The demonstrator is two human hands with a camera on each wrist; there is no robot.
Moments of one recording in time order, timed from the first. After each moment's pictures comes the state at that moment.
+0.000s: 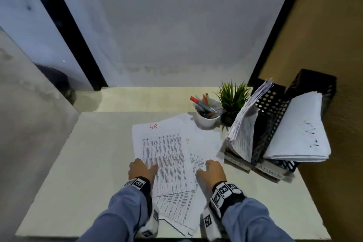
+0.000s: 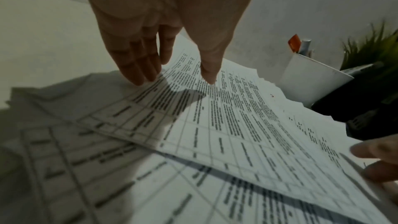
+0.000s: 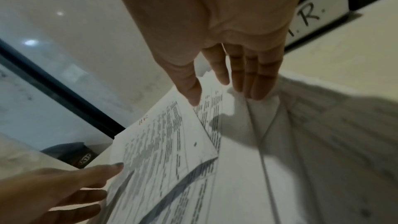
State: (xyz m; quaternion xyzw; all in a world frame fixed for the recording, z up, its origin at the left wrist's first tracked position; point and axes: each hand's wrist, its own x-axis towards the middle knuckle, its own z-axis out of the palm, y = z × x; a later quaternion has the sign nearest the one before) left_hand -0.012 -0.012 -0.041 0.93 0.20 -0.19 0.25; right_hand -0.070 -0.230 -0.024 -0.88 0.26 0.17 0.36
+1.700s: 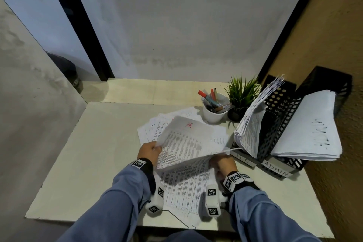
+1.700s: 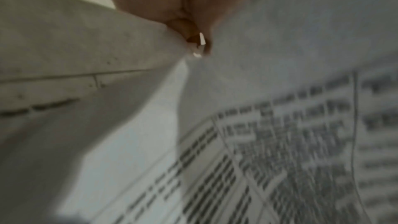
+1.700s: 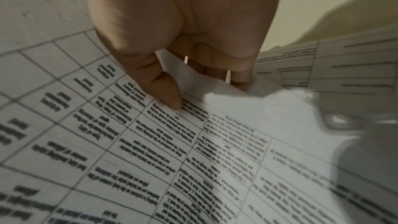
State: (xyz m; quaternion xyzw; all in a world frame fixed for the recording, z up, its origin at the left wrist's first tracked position) left_hand 0.008 -0.008 -0.036 0.85 0.12 -0.14 0.50; right_hand -0.050 -0.246 -0.037 -0.67 0.44 0.15 0.58
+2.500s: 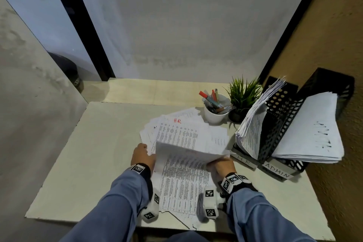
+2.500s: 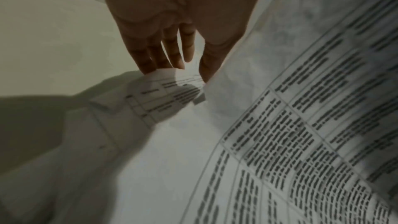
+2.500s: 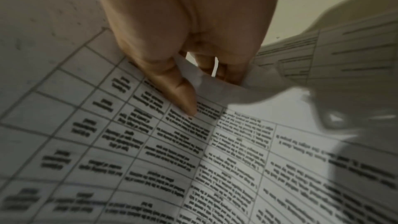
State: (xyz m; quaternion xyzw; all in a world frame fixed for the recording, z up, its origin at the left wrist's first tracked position) left_hand -0.003 0.008 -0.033 0.89 0.19 -0.14 0.39; right_hand -0.058 -0.229 -0.036 -0.55 0.52 0.09 0.65
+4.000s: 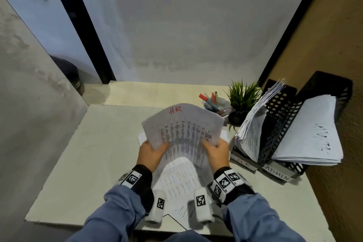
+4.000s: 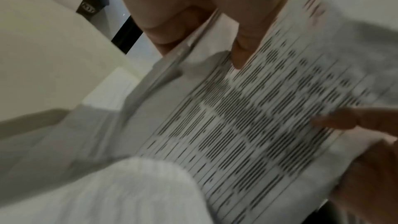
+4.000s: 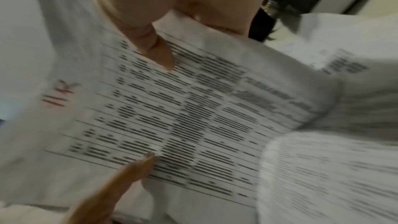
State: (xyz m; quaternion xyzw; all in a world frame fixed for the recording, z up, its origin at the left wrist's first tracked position) left_hand -0.019 -0.019 0.037 0.77 0.12 -0.09 0.62; right_hand -0.052 -0.199 0.052 -0.68 0.25 -0.07 0.69
